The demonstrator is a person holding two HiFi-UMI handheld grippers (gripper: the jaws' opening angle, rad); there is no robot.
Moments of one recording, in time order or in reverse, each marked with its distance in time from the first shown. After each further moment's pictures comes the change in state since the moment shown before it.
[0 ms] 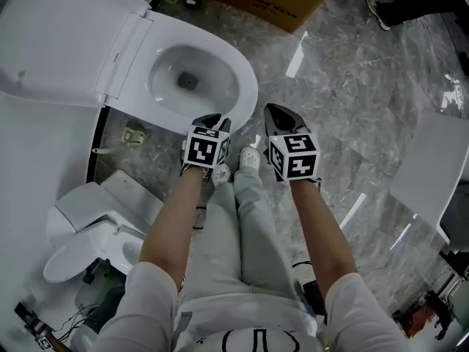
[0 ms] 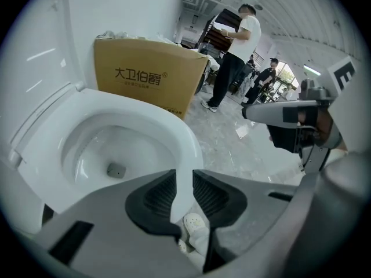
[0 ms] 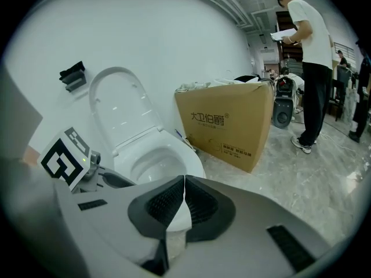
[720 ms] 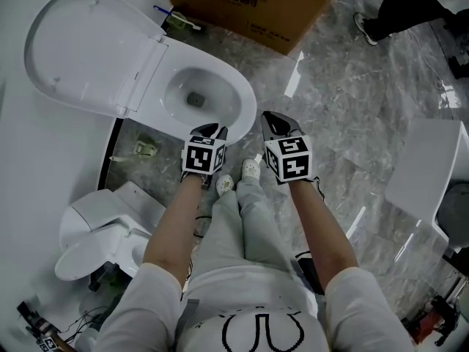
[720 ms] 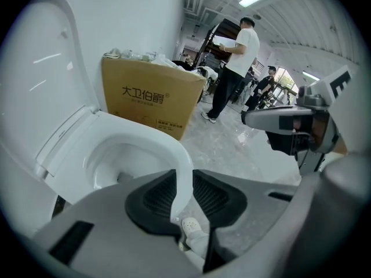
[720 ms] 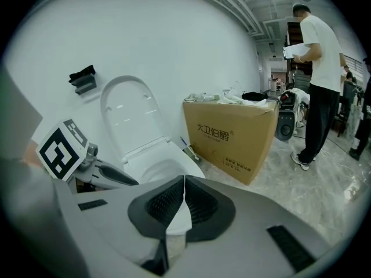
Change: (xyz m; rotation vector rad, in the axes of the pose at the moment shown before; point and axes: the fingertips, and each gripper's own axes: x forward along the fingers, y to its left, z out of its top) left arm -0.096 -0.011 0.042 -0.014 -0.075 0.016; right arm -0.058 0.039 0.067 -0.087 -0.022 0.007
